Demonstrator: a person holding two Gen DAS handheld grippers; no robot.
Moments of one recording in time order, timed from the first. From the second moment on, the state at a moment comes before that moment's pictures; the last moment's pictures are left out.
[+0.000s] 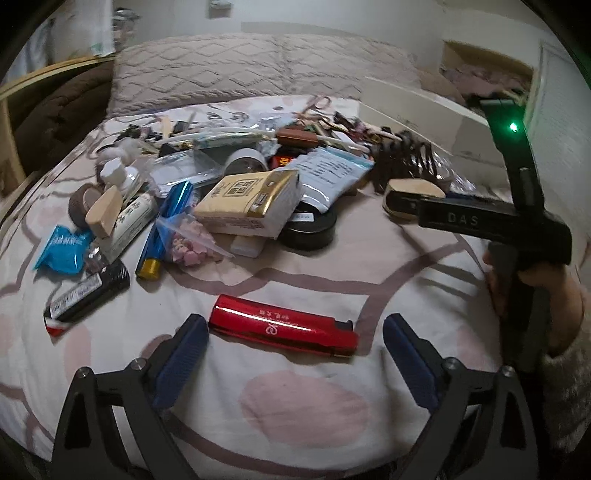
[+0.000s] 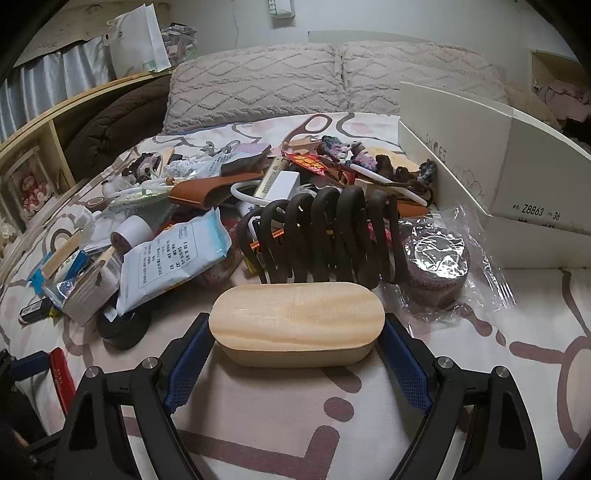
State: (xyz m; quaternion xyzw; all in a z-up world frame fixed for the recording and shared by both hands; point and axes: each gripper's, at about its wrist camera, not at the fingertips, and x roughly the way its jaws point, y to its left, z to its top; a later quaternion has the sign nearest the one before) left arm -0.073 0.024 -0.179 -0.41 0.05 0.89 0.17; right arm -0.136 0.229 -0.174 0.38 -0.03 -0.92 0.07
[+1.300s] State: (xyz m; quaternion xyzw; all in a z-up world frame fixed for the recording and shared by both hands) left arm -0.081 0.039 -0.180 -0.42 0.10 0.89 0.15; right arm -0.122 0.228 -0.169 0.38 -0.02 -0.92 0.08
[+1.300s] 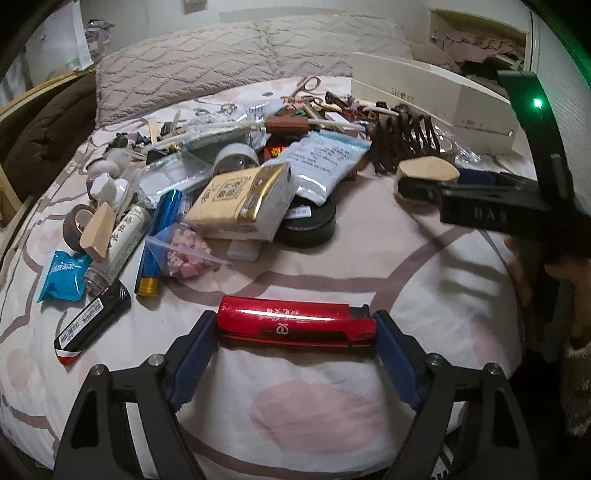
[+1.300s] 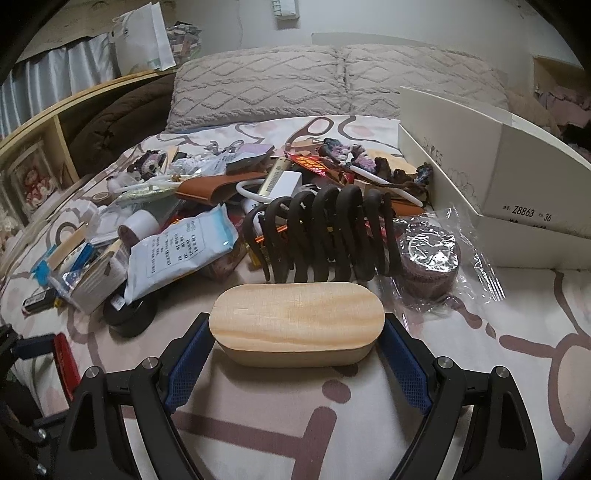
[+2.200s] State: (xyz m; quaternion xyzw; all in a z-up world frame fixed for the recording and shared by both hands) left arm -0.109 0.081 -0.115 -0.34 0.03 0.93 0.15; right arm -0.103 0.265 -0.127 0.32 -0.07 -0.94 0.09
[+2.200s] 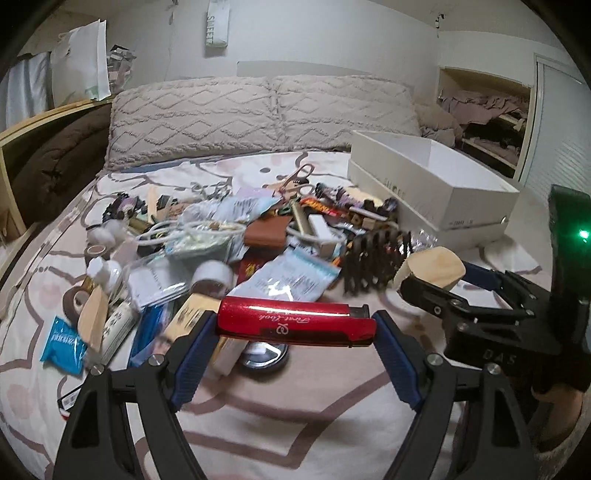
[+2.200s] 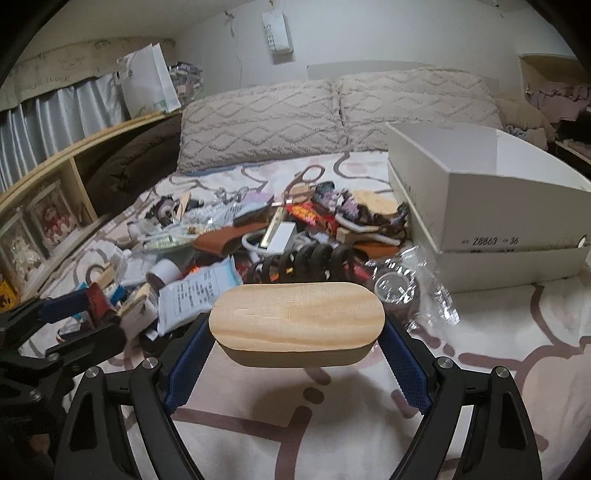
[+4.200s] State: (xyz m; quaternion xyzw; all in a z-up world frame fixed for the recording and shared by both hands) left arm -0.319 0.324 -0.014 -0.29 0.01 0.92 0.28; right arm -0.259 0.485 -0.055 0.32 -0.08 -0.94 -0.10
